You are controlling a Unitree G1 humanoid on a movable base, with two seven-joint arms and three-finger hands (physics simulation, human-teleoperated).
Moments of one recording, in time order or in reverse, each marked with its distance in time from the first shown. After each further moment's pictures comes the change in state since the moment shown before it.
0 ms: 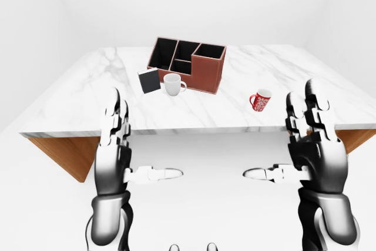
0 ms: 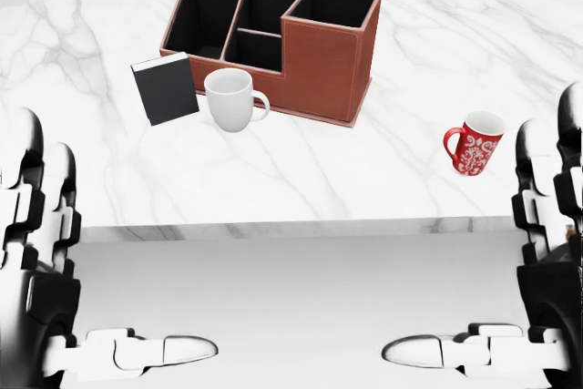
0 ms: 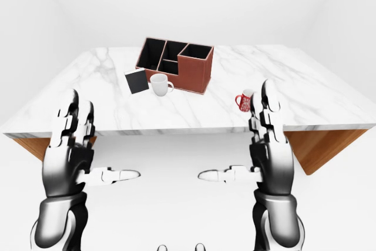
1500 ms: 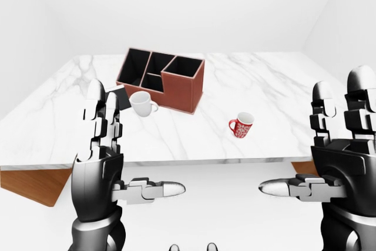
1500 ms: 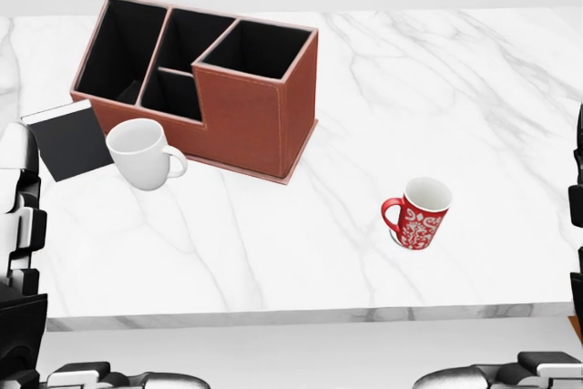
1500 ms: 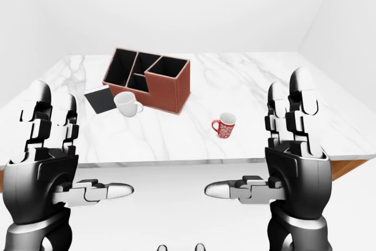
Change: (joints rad) left arm 0.092 0.016 -0.049 -0.234 0.009 0.000 -0.008; right arm 0.041 0.023 -0.089 -0.191 0.102 0.000 0.061
